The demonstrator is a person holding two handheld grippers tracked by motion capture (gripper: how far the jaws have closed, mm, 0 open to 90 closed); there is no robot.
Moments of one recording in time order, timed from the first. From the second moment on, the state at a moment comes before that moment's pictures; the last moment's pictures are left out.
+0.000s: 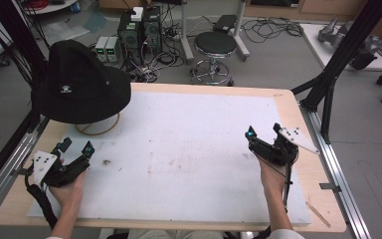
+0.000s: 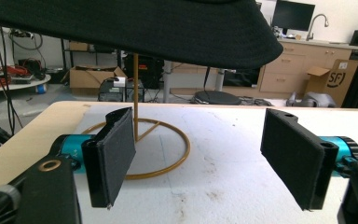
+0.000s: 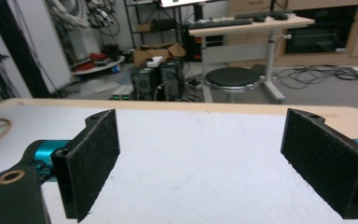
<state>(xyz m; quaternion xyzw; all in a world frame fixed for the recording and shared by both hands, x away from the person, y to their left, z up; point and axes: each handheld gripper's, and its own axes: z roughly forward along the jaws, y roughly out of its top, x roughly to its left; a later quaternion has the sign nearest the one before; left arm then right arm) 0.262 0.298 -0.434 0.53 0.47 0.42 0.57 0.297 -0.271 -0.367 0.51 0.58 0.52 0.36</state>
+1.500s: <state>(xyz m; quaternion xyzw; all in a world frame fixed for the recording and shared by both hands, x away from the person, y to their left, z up) 0.264 0.297 -0.434 0.53 0.47 0.41 0.57 0.282 -0.294 -0.423 0.56 0.54 0.50 0.38</state>
